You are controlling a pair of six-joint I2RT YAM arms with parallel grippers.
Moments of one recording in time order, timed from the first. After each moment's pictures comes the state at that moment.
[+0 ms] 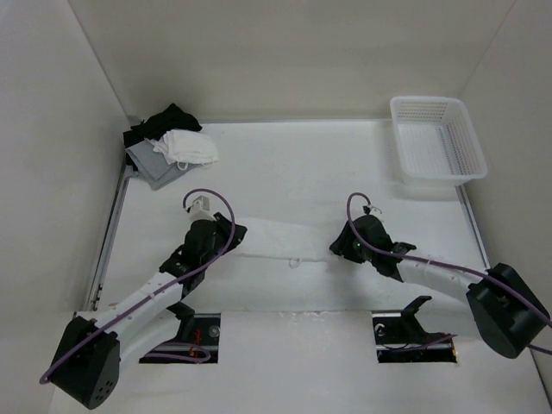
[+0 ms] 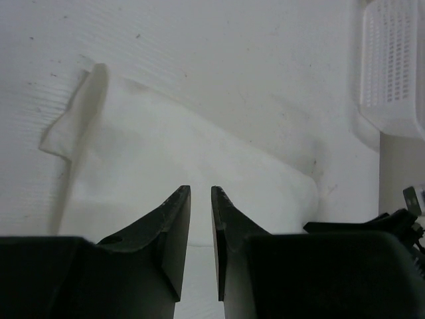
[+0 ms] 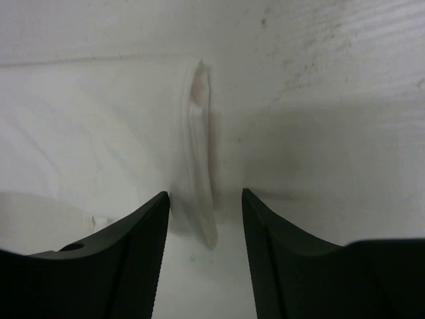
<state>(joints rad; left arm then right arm) -0.48 0.85 0.28 0.14 -0.11 -0.92 0.64 1.17 0.40 -0.03 0.13 0.90</state>
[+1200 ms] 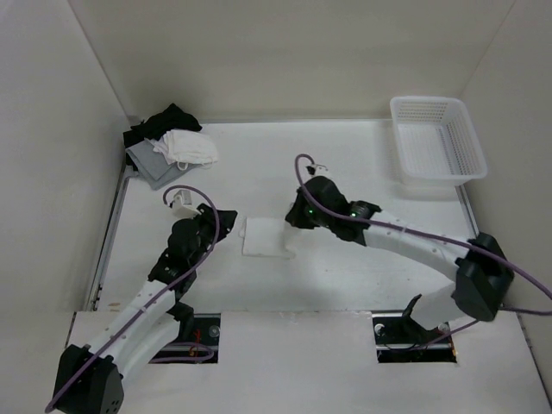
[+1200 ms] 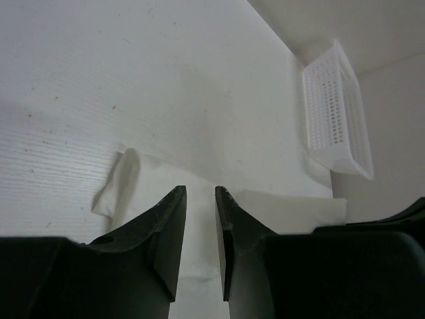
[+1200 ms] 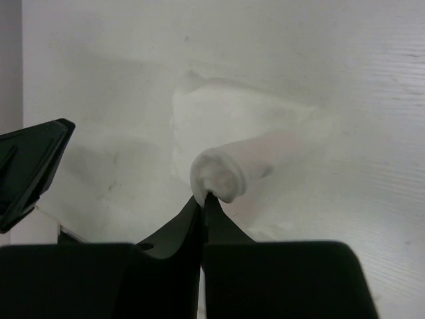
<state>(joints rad) -0.39 0.74 0.28 0.21 -0.09 -0.92 0.85 1.41 1.02 -0.26 0.16 0.82</state>
